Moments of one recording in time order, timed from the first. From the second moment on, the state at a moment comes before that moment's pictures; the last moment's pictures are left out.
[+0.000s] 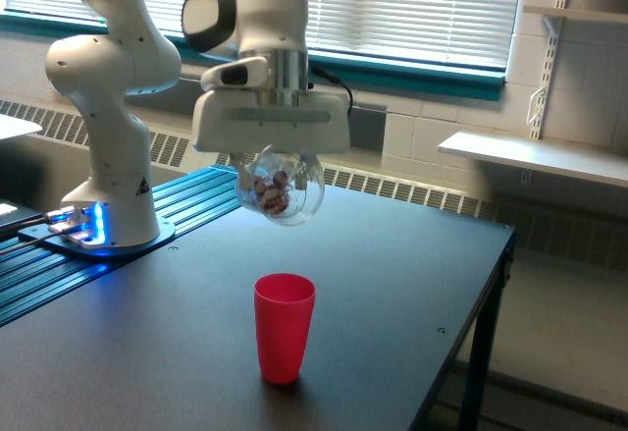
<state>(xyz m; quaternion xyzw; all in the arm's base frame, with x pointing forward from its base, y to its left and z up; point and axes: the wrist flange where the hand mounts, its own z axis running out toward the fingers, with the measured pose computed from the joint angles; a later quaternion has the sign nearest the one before) 0.449 -0.197 0.360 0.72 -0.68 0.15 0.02</state>
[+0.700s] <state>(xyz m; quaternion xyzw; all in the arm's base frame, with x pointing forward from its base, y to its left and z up) 0.445 -0.189 0.321 0.70 -0.71 0.07 0.02</state>
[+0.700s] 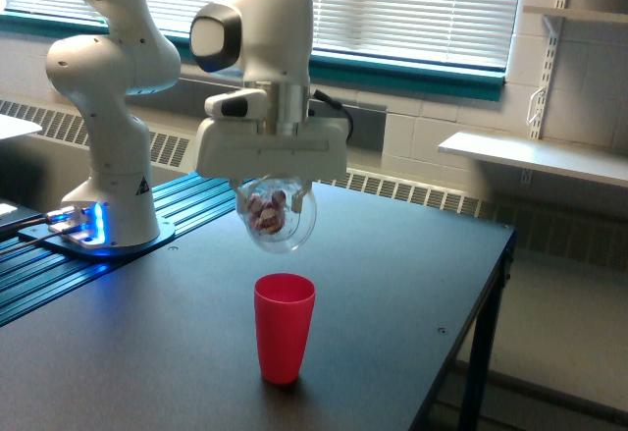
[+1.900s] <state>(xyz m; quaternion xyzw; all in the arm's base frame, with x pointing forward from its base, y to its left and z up) 0.458 -0.203 0.322 0.62 -0.78 -0.02 0.02</state>
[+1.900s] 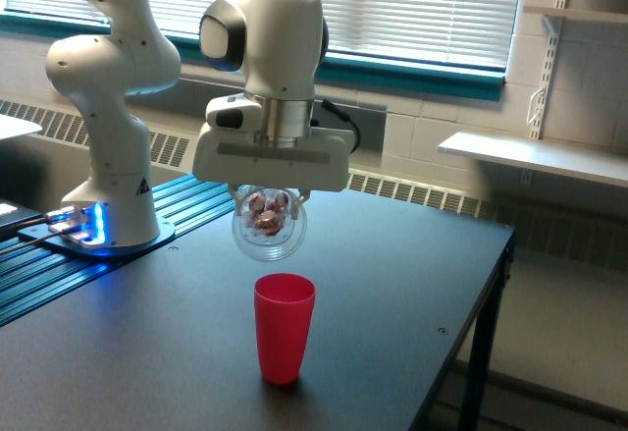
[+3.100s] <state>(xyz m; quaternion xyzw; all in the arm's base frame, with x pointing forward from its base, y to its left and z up) 0.474 -0.197 0.318 0.58 -0.81 -0.08 0.00</state>
